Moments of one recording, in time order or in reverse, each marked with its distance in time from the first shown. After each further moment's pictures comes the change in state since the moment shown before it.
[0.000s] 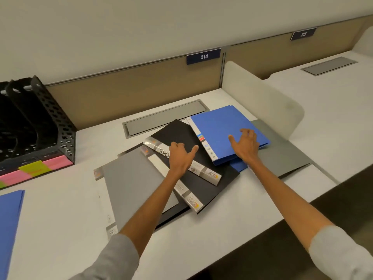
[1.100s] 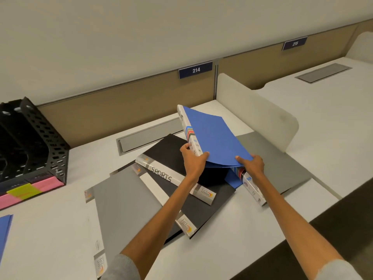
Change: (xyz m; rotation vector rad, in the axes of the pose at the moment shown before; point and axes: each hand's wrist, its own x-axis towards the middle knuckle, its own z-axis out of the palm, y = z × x) left_hand 0.012 0.080 0.033 -0.793 -0.045 -0.152; right_hand 0.019 0.056 -0.010 0.604 -0.070 0.402
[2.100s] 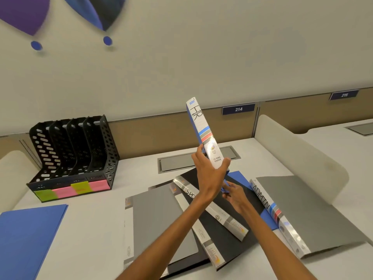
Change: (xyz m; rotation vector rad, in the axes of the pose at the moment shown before) left_hand -0.050 0.105 -0.069 -0.068 0.227 0.441; right_hand -0.076 -0.053 0.135 0.398 -0.654 -0.049
